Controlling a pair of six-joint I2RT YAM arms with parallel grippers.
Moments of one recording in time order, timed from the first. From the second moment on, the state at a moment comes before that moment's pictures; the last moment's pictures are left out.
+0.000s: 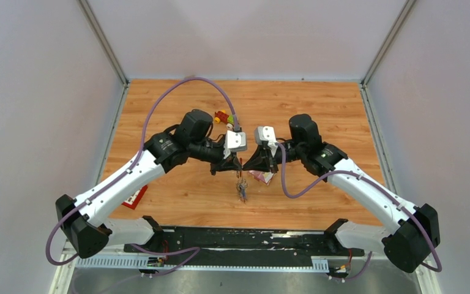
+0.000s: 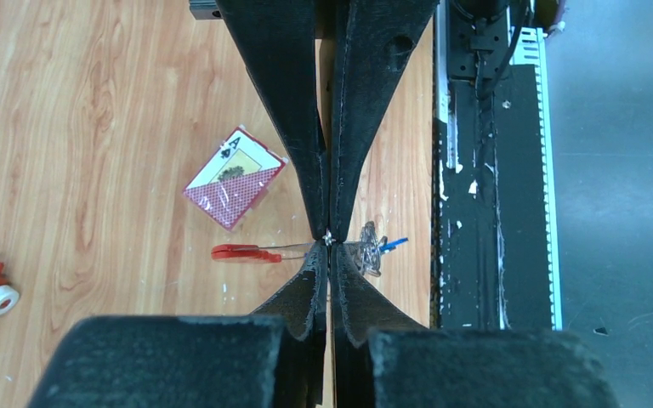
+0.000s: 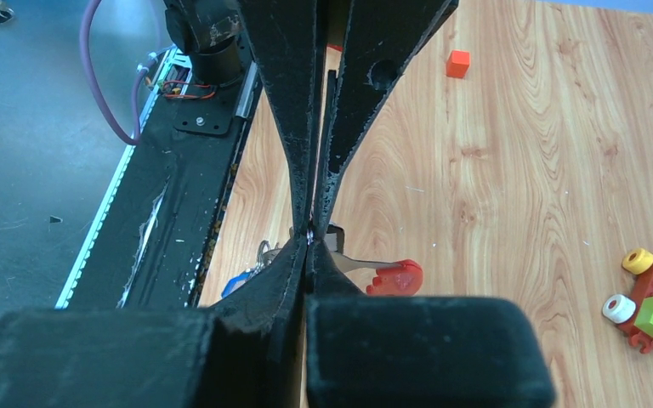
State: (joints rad) left arm -0.78 1.23 1.23 -0.68 0.67 0.42; right arm 0.65 1.17 0.96 -0.21 -1.00 -0.42
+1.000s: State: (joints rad) left arm -0.78 1.15 1.09 -0.53 0.63 0.63; right arm 0.61 1.16 0.96 -0.22 -0.97 -0.35
